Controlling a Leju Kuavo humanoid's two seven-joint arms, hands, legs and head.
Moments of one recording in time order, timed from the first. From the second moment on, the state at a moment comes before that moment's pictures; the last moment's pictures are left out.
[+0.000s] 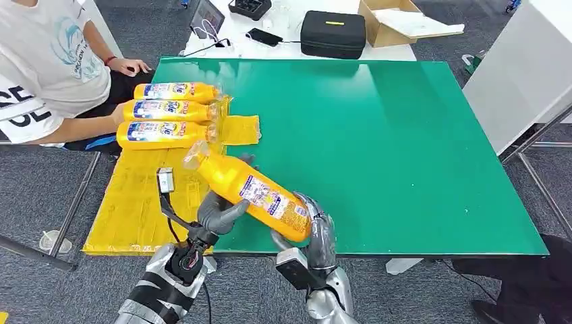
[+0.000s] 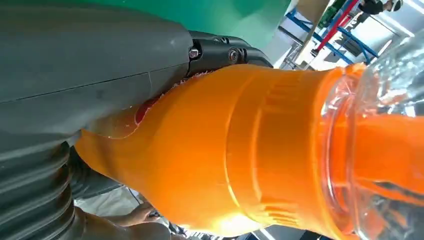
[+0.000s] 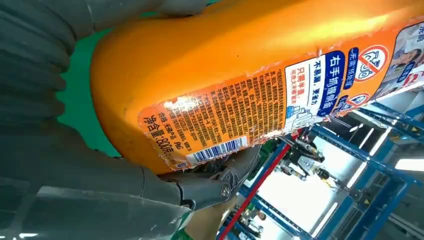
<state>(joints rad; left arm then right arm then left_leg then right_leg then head) -0.33 -0.21 -0.36 -0.87 0.75 -0.61 -0.30 -0.10 0.25 0.36 -1.01 0.48 -0.67 -0.70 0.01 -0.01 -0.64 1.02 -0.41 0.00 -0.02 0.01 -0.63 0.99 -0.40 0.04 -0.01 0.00</state>
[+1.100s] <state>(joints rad) -0.33 -0.22 -0.34 -0.90 0.55 -0.55 -0.38 -0.15 0.26 0.42 -0.91 0.36 -0.67 -0.70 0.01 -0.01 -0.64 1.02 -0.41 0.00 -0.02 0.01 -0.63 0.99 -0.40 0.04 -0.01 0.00</state>
